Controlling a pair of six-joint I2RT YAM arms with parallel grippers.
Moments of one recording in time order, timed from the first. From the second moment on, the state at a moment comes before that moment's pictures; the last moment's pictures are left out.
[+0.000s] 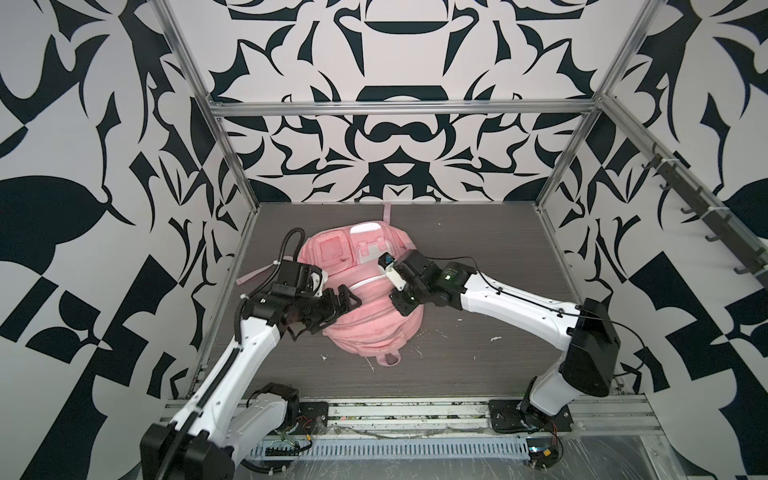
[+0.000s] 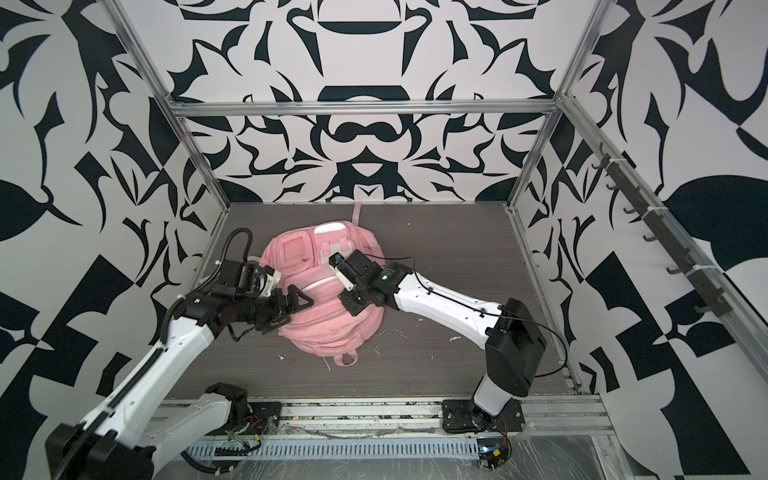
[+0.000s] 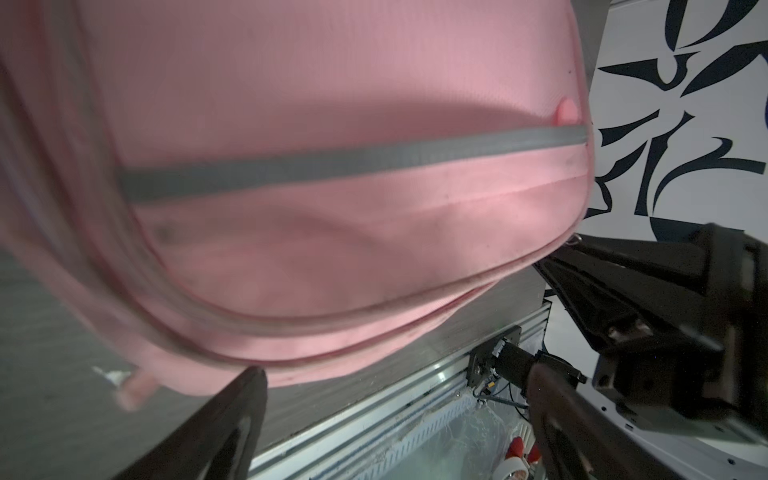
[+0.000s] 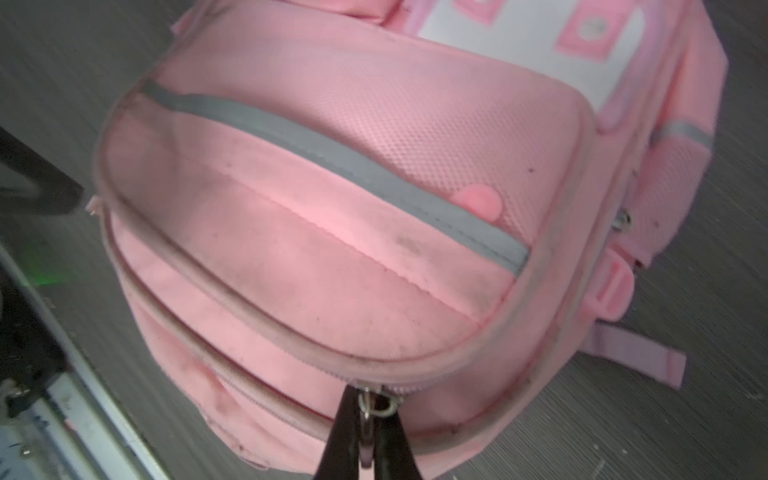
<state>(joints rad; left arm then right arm) -0.28 0.93 0.77 -0.83 0.55 -0.71 0.97 1.65 1.37 -0.67 0.00 0.17</state>
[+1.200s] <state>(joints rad) -0.21 1.17 0.77 -0.66 0.60 -0.84 1.03 1.69 1.26 -0.41 -0.07 0.33</state>
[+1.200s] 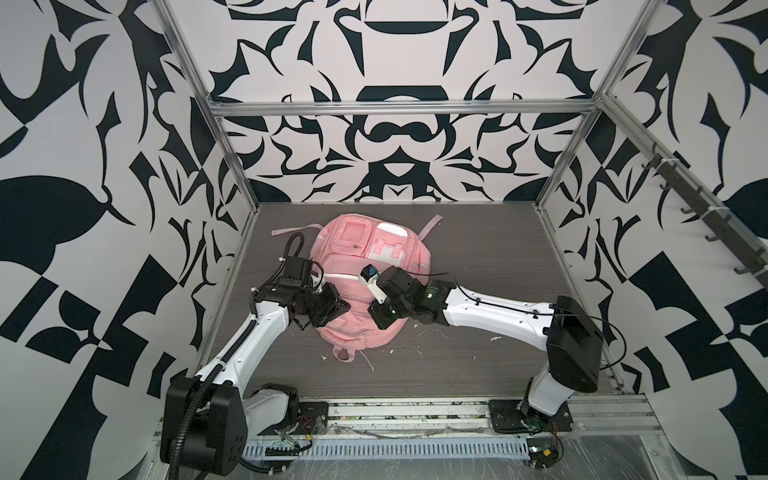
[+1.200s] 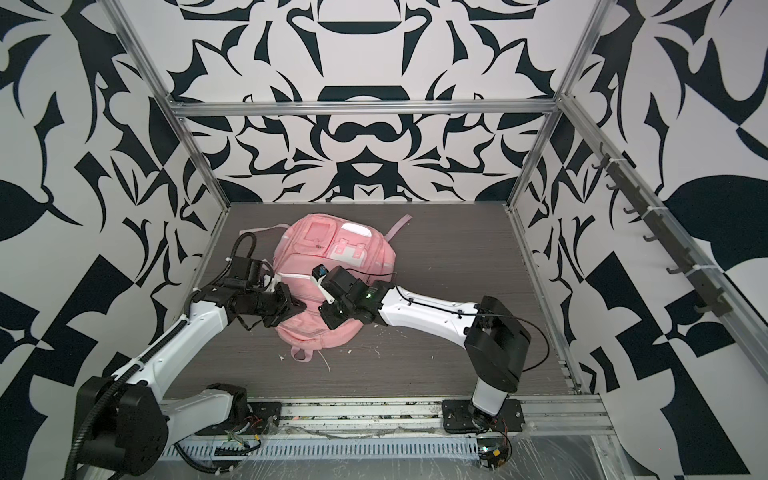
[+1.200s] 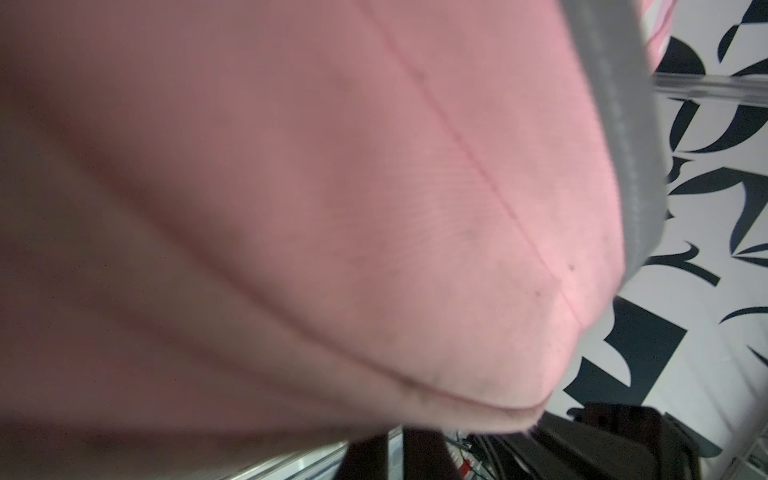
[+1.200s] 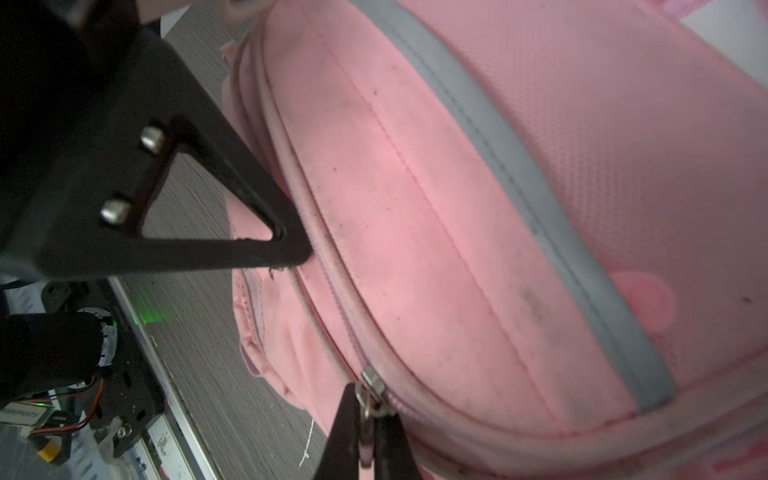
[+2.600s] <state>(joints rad) -0.14 1.11 0.67 -0.54 0.71 -0.75 0.83 1.58 1.20 -0.55 -0.11 0.27</state>
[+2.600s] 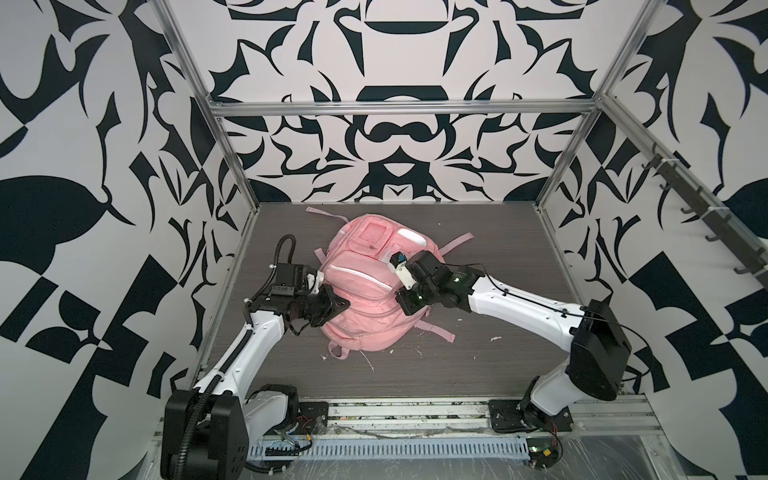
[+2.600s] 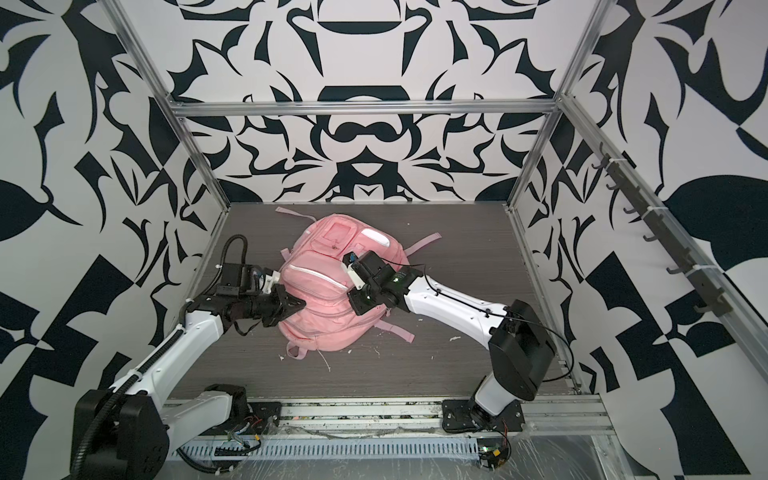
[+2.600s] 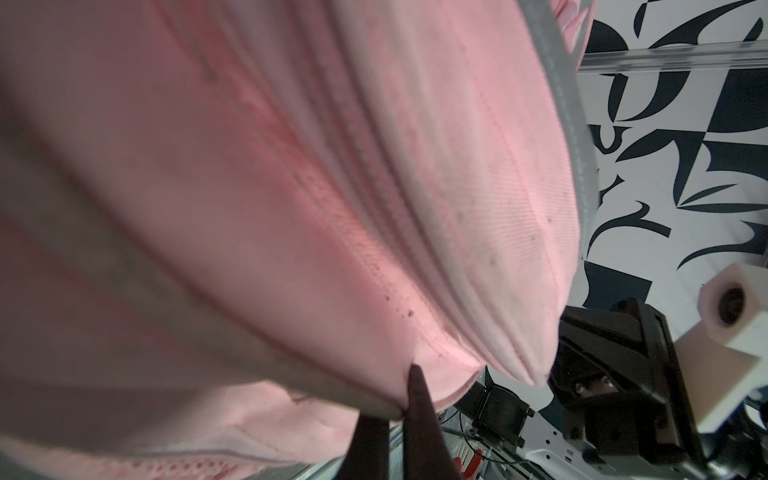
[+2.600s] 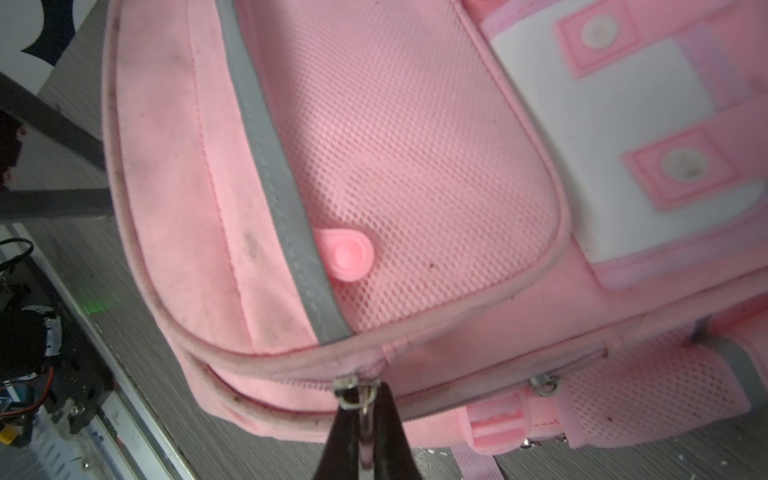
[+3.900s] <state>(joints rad) -0.11 1.06 0.81 -0.79 0.64 -0.55 0.65 1.33 1.11 -0.56 -0.11 0.21</state>
